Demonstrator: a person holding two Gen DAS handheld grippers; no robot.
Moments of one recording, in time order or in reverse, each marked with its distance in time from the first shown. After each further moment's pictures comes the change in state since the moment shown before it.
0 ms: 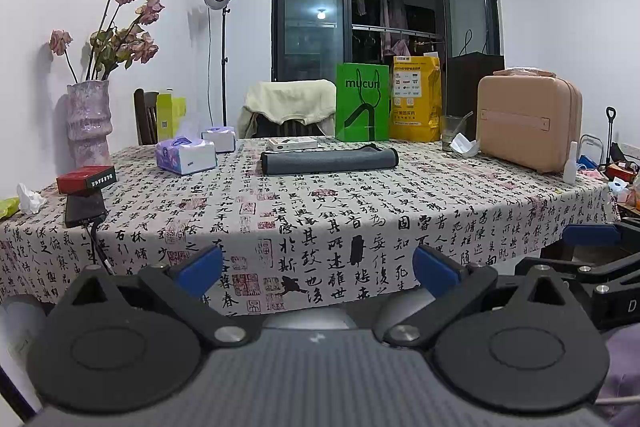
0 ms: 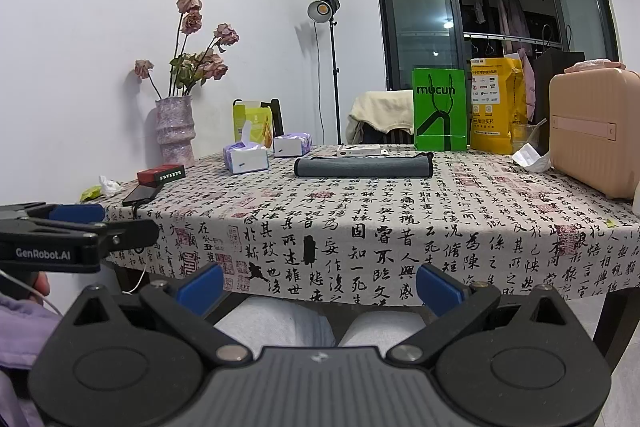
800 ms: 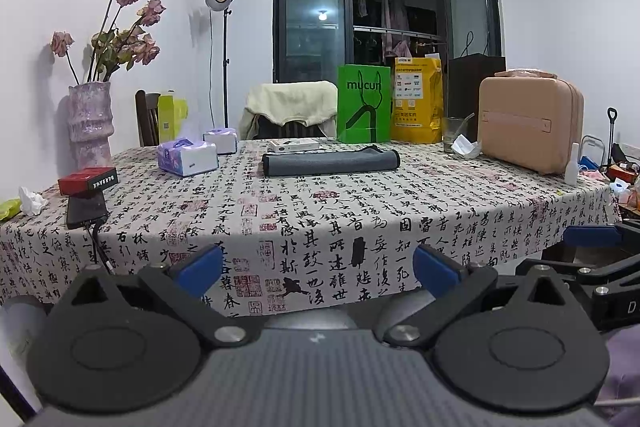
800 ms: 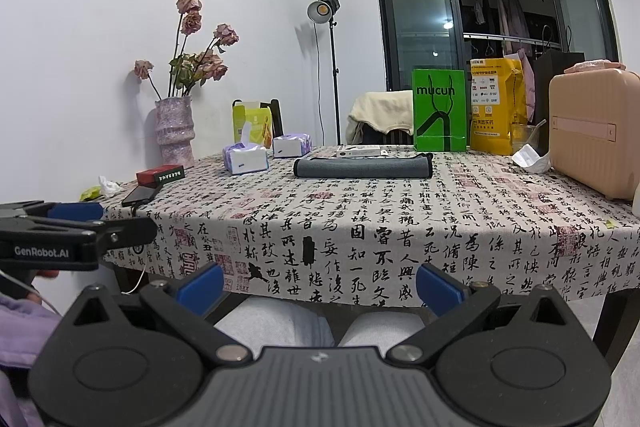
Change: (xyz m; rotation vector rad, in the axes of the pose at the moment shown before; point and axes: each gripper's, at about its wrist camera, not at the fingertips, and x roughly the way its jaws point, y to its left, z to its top) left arm 0.001 0.003 0.005 0.000 -0.003 0.003; right arm 0.000 0.000 0.000 0.001 0.001 0.001
